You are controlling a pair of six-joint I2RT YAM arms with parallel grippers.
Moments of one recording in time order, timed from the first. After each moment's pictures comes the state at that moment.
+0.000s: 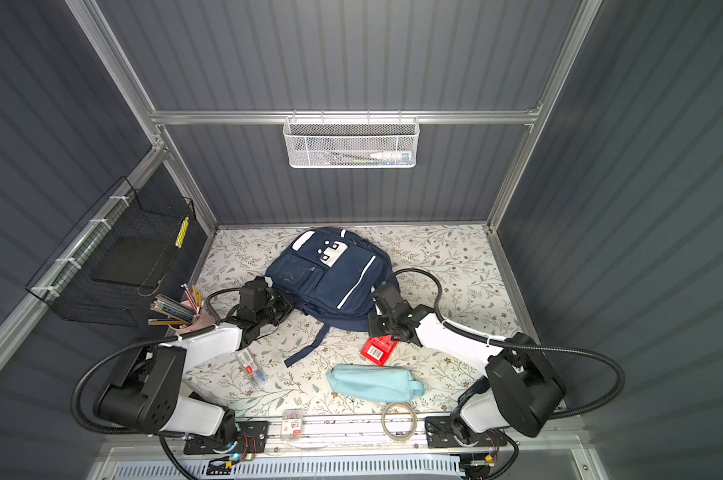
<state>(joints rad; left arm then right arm) -0.30 1.49 0.61 0.28 0.22 -1.00 0.74 1.45 0.85 -0.35 0.00 0.47</state>
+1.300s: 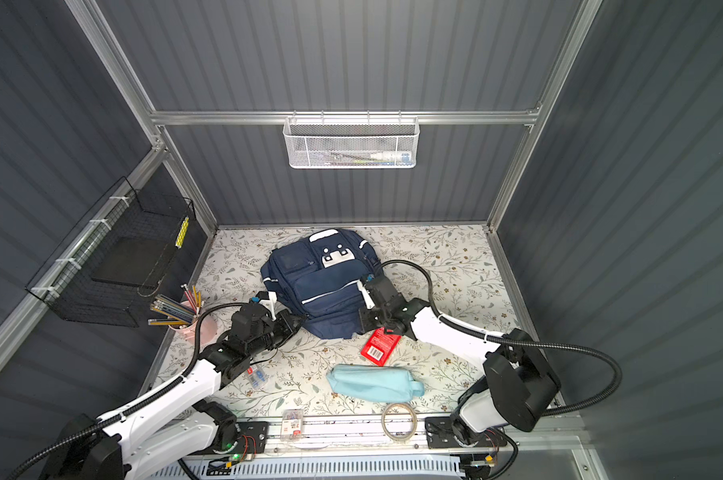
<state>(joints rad) -0.53 0.97 0.44 0.01 0.17 -1.04 0.64 1.47 0.90 -0.32 -0.10 0.33</state>
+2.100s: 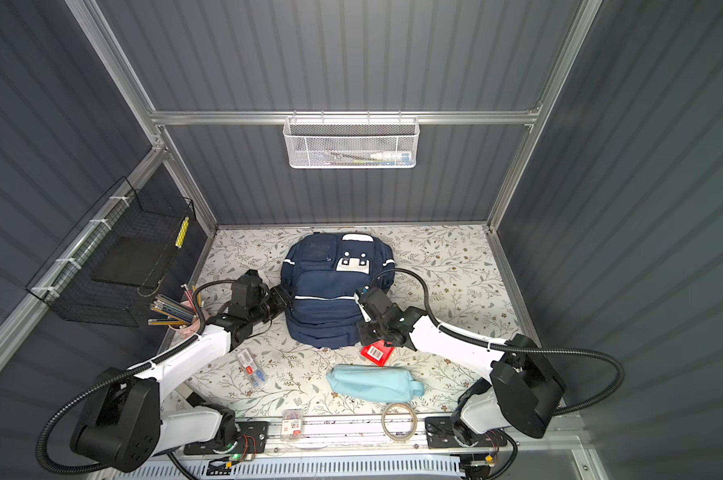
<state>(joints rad) -0.32 1.29 0.69 0.02 0.13 -0.82 0.85 1.44 0.89 -0.37 -0.01 0.38</state>
